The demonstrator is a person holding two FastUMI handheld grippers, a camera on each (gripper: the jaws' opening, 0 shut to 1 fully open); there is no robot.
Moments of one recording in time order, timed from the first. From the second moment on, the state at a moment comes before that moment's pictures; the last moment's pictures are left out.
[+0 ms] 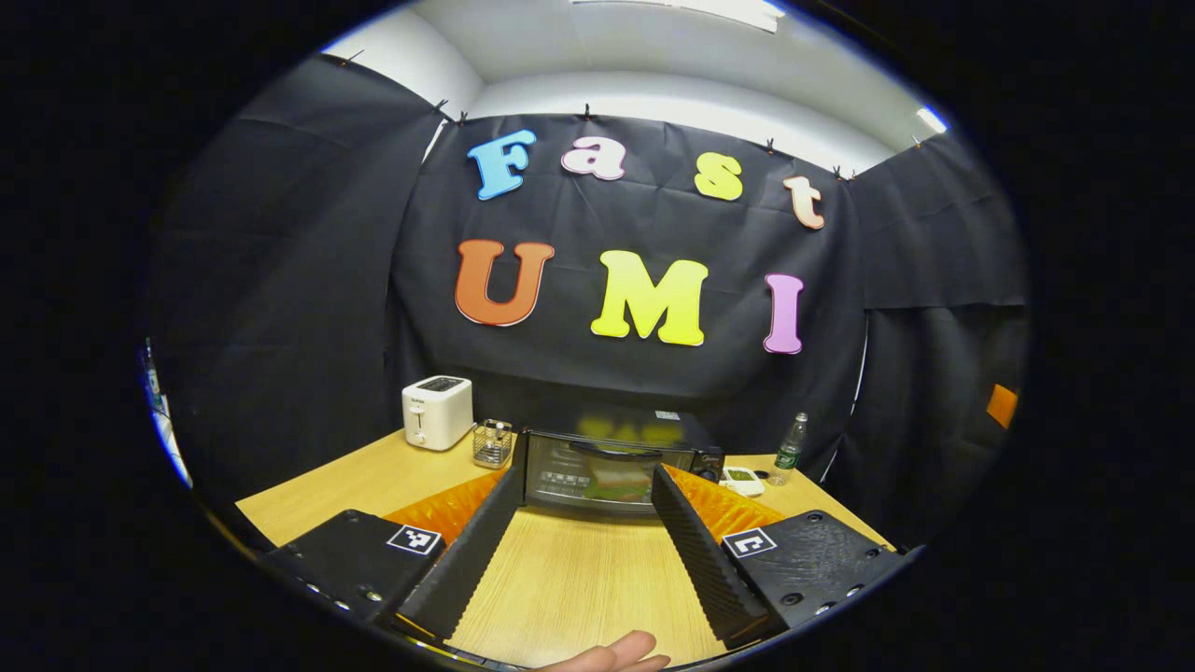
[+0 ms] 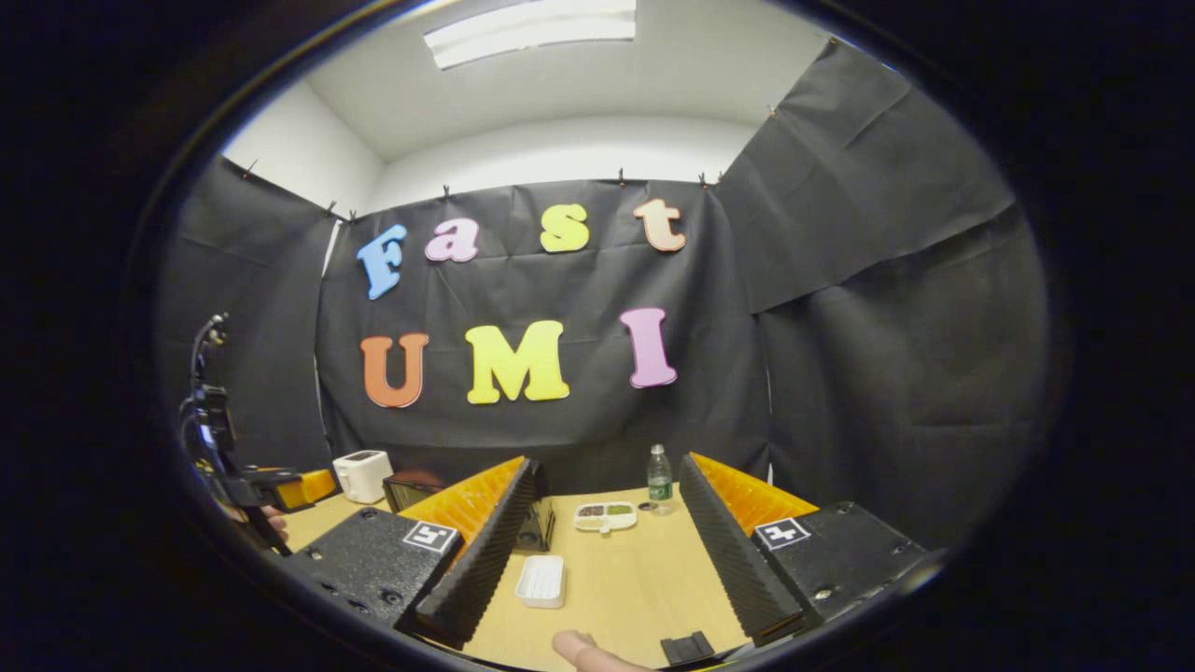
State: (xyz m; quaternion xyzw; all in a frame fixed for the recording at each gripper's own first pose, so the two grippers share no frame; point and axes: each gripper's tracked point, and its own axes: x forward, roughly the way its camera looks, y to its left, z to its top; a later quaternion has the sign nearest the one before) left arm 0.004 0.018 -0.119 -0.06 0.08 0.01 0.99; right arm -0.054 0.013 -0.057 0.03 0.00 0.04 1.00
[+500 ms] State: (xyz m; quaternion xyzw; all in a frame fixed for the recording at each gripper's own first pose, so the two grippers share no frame) left arm -0.070 0.008 -0.078 -0.04 0.05 0.02 1.00; right arm -0.081 0.035 -0.053 -0.01 -0.01 0.06 1.00
